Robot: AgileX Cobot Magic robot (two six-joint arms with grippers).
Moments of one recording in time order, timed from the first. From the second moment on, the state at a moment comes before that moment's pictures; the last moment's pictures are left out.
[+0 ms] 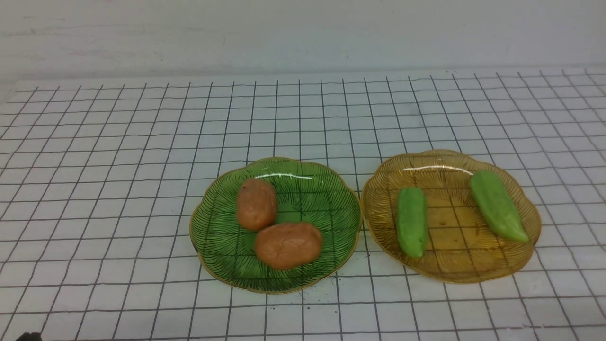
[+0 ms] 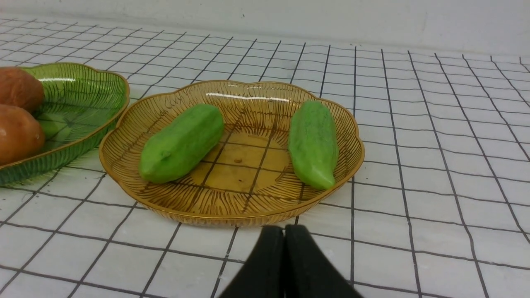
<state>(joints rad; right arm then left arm) 0.12 -0.01 0.03 0.14 0.37 -0.18 -0.02 -0.01 0.03 -0.05 0.35 0.06</state>
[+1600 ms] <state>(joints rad) 0.12 -0.01 0.03 0.14 0.37 -0.19 -0.01 -0.01 0.03 -0.05 0.38 0.07</state>
